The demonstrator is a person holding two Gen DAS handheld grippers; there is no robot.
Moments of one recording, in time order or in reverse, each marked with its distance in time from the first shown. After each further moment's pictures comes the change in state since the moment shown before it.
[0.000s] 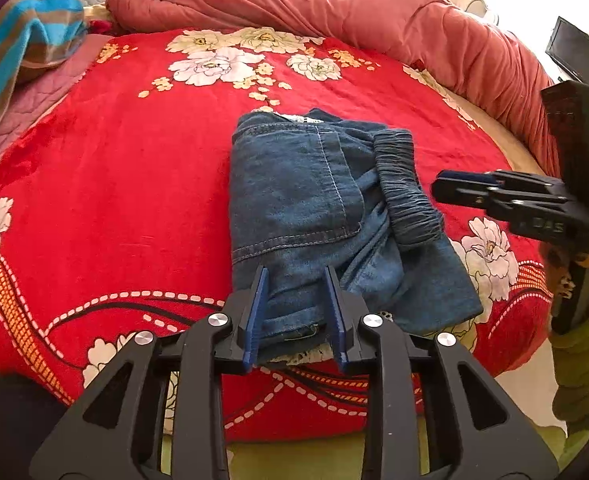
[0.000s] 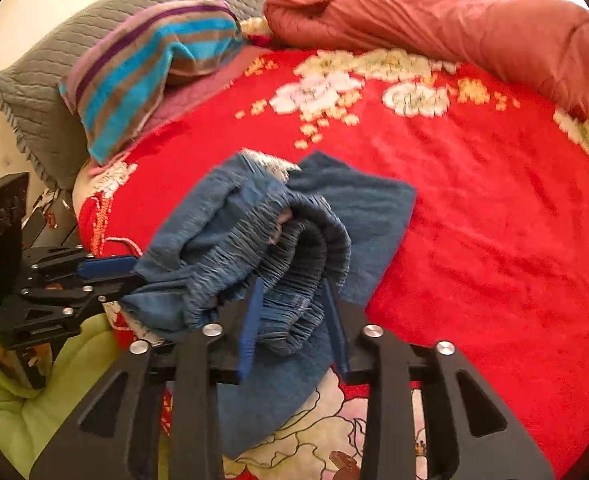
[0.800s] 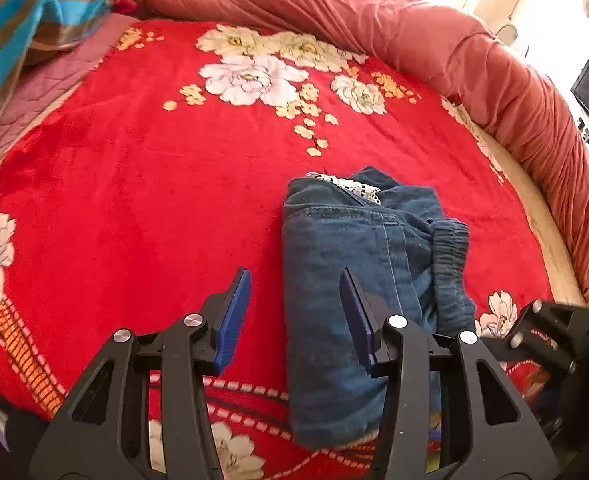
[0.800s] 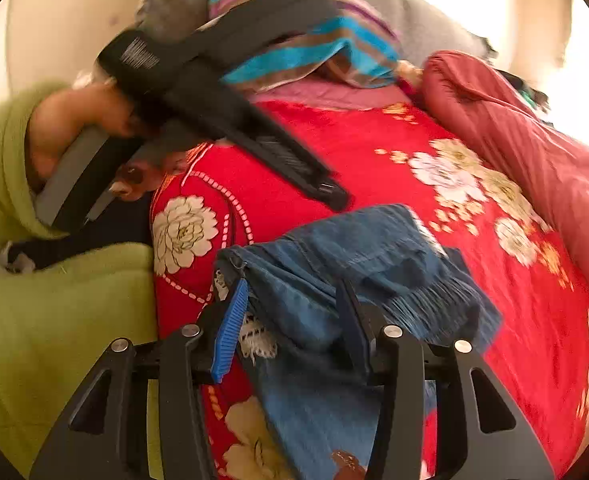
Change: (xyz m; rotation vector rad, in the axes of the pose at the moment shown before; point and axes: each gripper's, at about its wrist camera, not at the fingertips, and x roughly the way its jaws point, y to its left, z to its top) left arm 0.028 0.048 0.072 -0.131 0.044 -0.009; right arm 0.029 0.125 -0.015 -0.643 0.005 0.053
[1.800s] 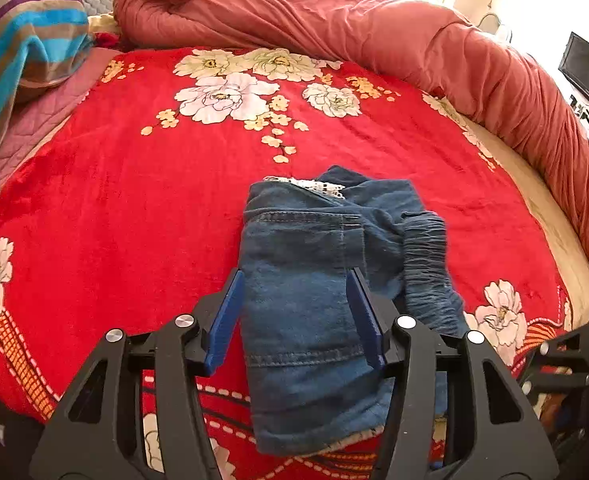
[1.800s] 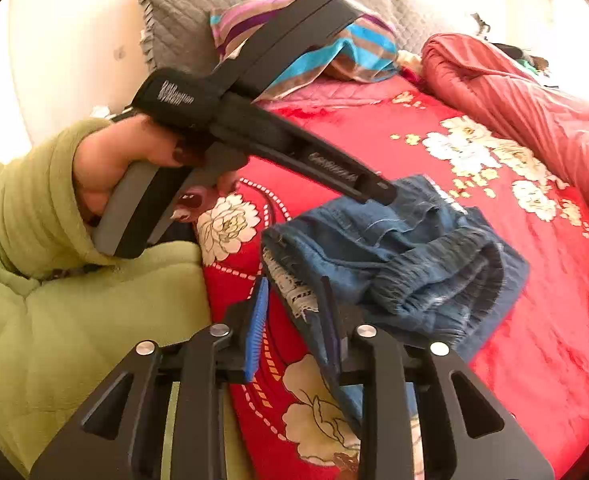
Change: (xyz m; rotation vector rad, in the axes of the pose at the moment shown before) left arm -0.006 -0.038 -0.016 0.099 -0.084 0.038; right arm -0.051 0.000 -0.035 0.198 -0.097 0.100
